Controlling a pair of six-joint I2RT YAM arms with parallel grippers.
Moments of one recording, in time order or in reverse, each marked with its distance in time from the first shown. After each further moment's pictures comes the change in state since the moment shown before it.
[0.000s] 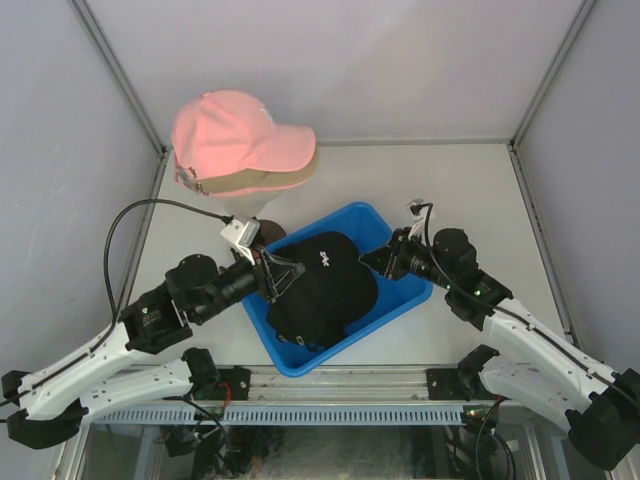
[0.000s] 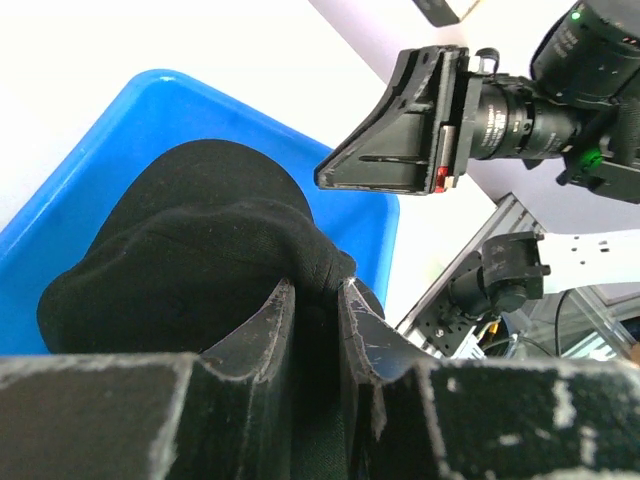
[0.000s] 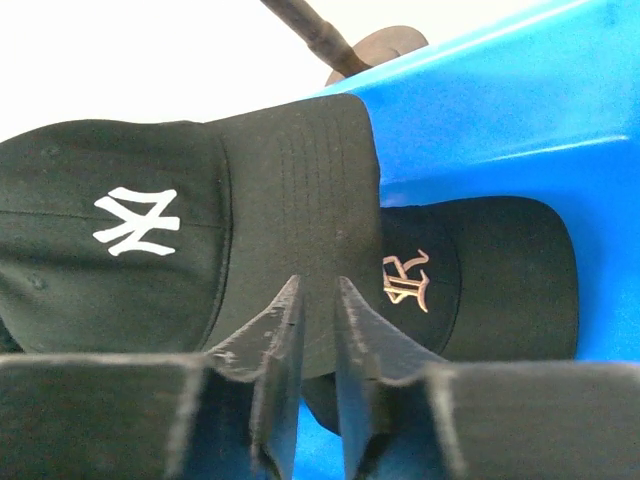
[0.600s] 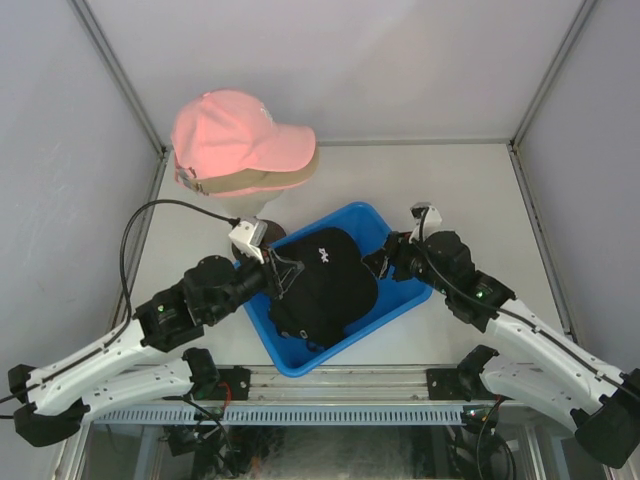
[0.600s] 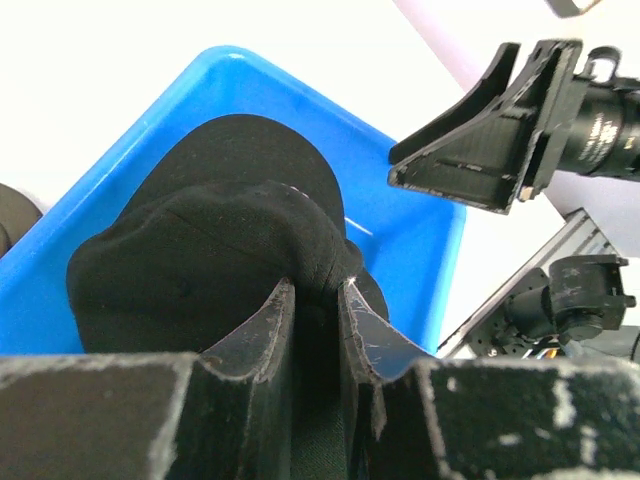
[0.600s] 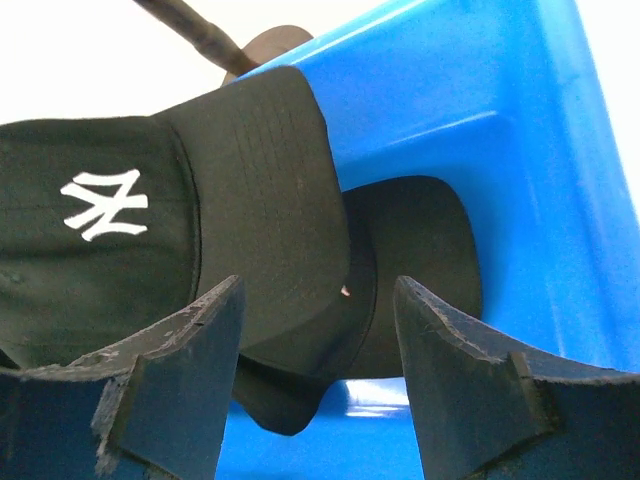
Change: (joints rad) left arm 0.000 0.036 -0.068 0.027 -0.118 -0.008; right arm 0.073 -0.011 0.055 -0.190 0.278 -0.048
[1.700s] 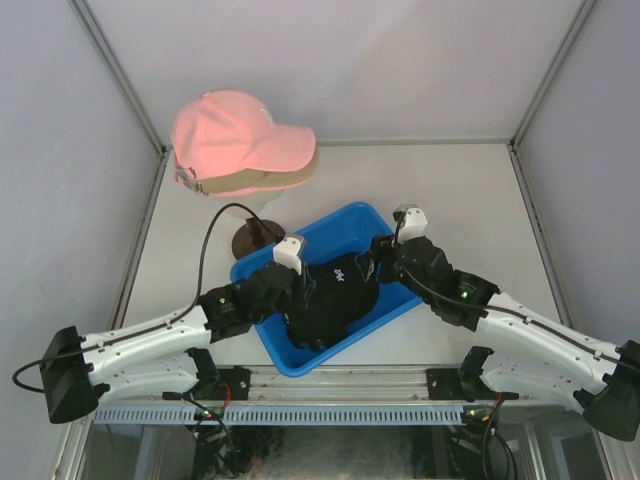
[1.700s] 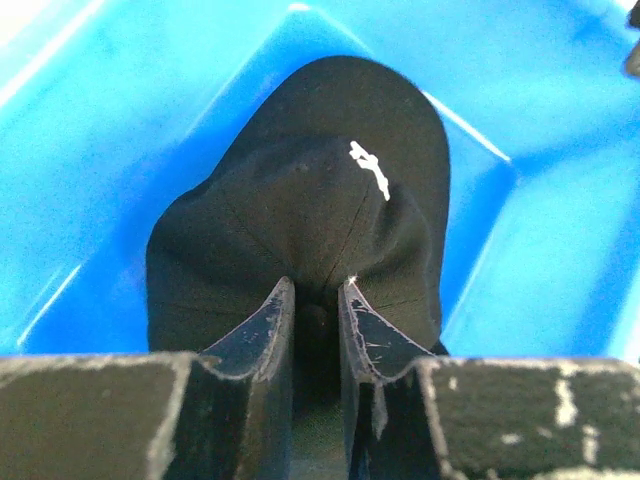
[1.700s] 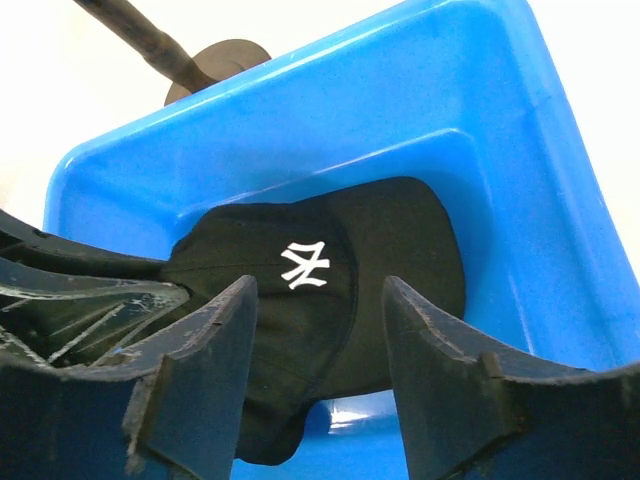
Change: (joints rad) left arm 0.000 0.280 -0.195 0.159 -0.065 -0.043; right arm 0.209 0.087 0.079 -0.050 0.325 -0.023
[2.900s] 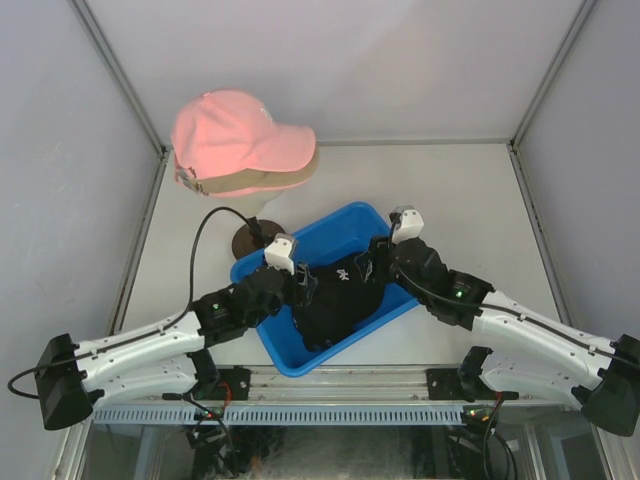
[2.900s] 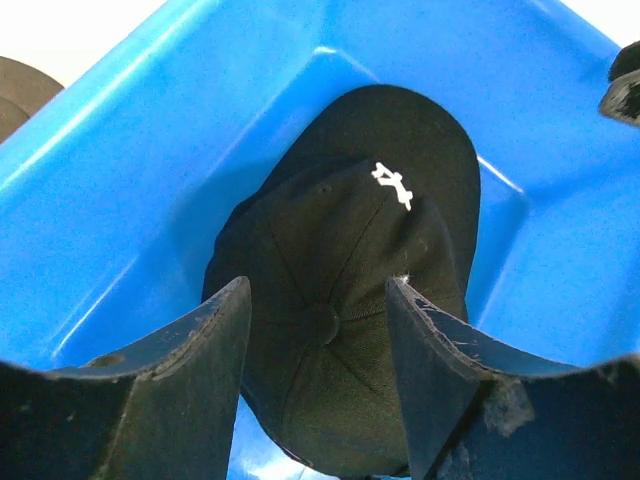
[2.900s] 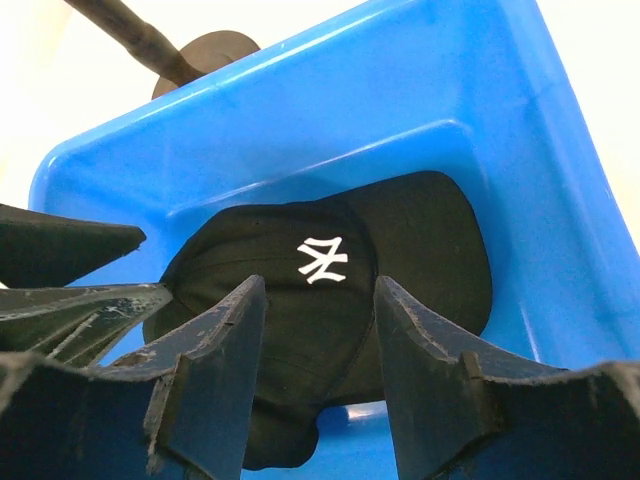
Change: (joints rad) left arm 0.009 -0.083 -0.049 0.064 -0.065 0.041; right arm 0.027 0.033 0.000 0.001 0.031 0.018
